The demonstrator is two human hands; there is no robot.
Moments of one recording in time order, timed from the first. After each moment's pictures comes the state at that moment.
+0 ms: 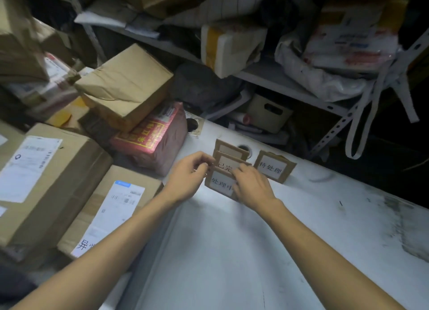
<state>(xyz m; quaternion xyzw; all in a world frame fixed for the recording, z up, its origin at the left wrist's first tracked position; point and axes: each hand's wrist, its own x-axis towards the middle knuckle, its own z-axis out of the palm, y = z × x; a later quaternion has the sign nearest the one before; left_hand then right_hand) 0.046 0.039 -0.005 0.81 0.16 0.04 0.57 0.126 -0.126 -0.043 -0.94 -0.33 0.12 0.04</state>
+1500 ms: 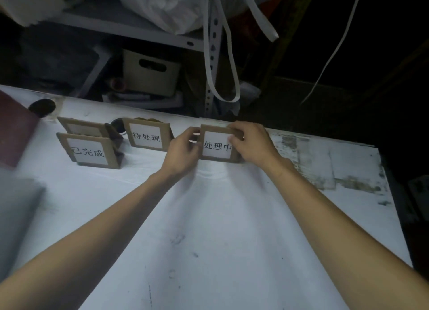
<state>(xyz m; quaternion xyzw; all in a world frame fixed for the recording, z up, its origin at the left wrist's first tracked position) 0.174 -0.221 -0.100 0.87 0.07 -0.02 0.49 0.213 -0.403 -0.067 -0.93 -0.08 0.12 0.34</state>
